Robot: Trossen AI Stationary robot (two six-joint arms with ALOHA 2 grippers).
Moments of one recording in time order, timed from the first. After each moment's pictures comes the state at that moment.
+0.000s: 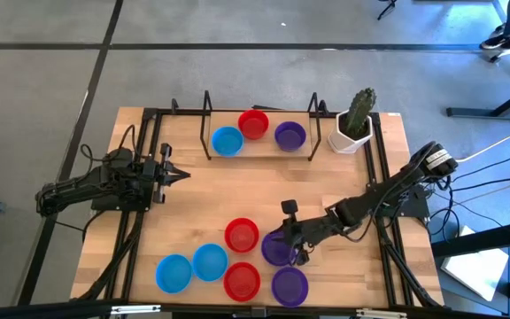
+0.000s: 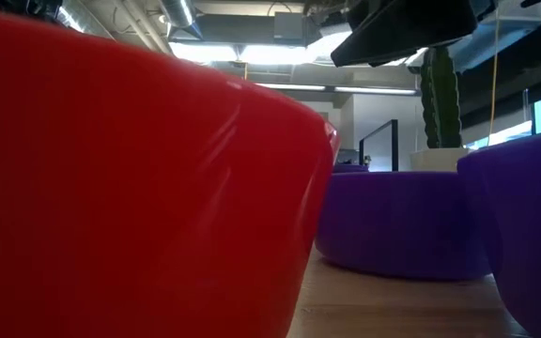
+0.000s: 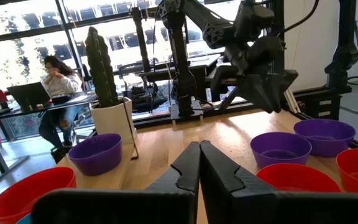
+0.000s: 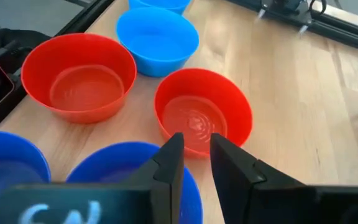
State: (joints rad) left arm 0.28 0.00 0.14 -0.08 0.31 0.15; right arm 0.49 1.50 0.90 0.07 0.34 -0.05
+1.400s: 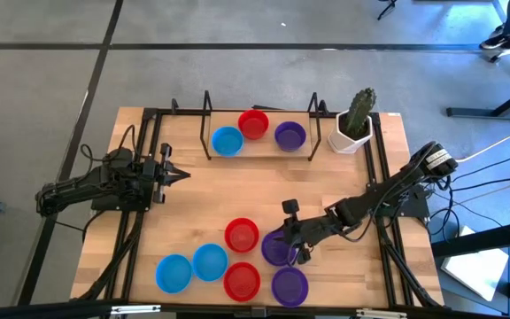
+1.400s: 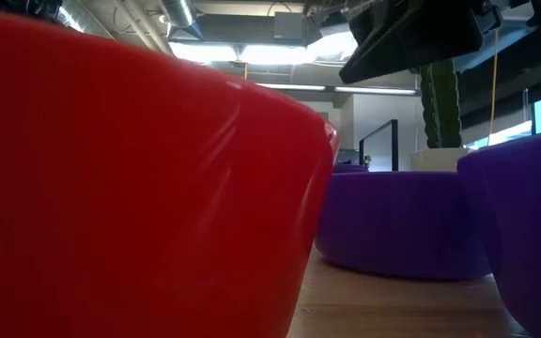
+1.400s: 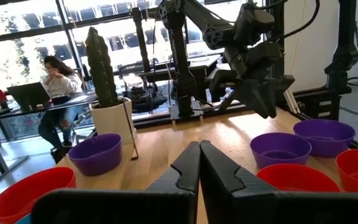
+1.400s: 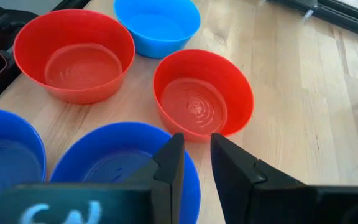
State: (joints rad) left arm 0.28 0.00 0.14 -0.08 0.31 0.15; right arm 0.49 1.50 0.89 0.02 0.34 -0.06
